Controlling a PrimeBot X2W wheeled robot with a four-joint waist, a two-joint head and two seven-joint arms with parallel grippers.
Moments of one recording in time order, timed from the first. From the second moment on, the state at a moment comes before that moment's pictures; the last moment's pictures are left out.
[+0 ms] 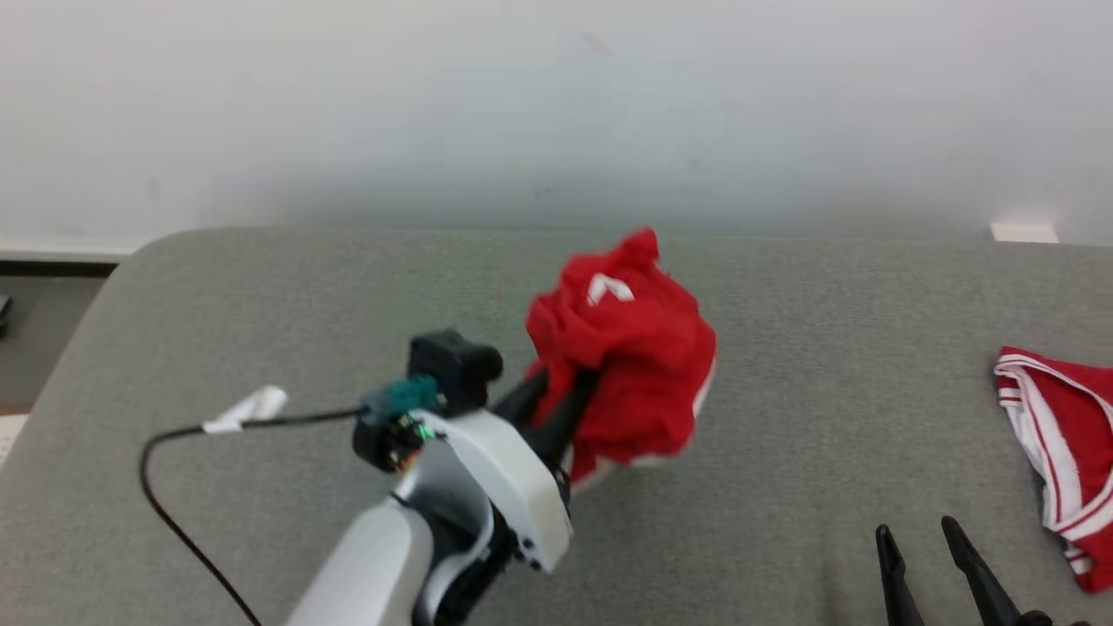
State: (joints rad) left arm -0.44 0.07 -0.41 0.08 -0.41 -0.11 0.25; right arm 0.09 -0.10 0.08 0.12 0.27 0.13 -0.26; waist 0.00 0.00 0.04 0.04
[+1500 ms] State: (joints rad) left arm 0.04 0.17 -0.30 0.16 -0.24 0.15 -0.26; right arm 0.17 -0.10 -0.07 0.06 0.18 0.13 -0.26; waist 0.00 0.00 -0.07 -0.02
